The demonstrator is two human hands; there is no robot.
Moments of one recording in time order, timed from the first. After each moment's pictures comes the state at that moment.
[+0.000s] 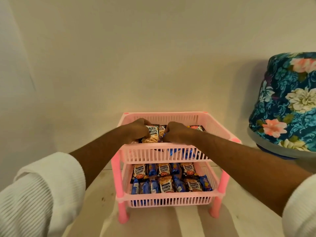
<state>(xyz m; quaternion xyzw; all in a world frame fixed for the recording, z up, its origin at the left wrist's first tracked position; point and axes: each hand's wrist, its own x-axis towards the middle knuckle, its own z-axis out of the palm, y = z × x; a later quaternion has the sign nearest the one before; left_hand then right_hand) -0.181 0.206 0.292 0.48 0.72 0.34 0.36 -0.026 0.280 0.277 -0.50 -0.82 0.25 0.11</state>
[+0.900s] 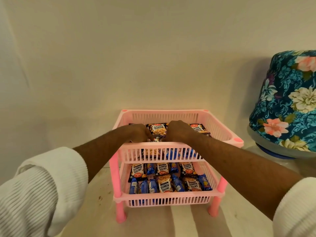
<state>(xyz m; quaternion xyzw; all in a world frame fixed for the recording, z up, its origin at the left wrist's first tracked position) -0.190 0.220 0.281 0.66 0.73 0.03 0.18 -0.030 0.304 0.261 -0.50 -0.86 0.05 0.07</state>
